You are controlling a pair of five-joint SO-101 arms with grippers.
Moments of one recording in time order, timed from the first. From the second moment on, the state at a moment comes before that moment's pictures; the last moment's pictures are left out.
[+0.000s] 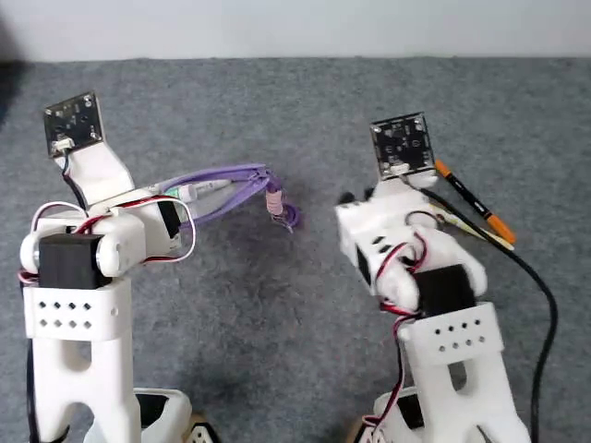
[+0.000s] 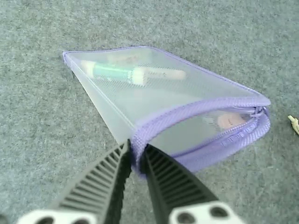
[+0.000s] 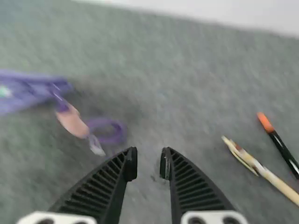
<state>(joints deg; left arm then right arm) -1.7 -35.3 13.1 91.6 25.9 -14.6 -46.2 35.2 60.6 0.7</state>
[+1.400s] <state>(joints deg) -1.7 -35.4 15.4 91.5 25.9 -4.0 -27.5 34.8 71.7 26.7</state>
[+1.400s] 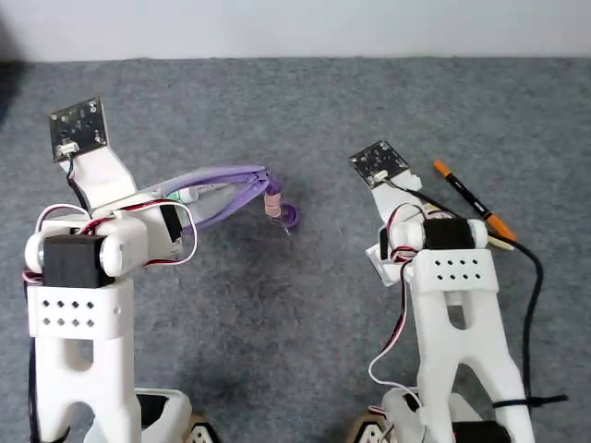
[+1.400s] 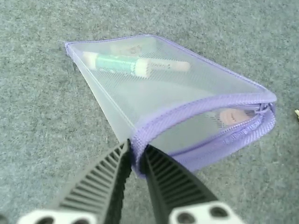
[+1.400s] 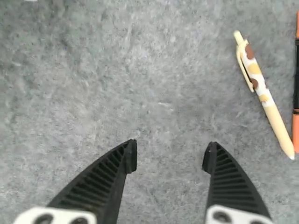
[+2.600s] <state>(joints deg) -1.7 -35.4 15.4 91.5 25.9 8.7 42.8 -38.9 89.2 27.0</state>
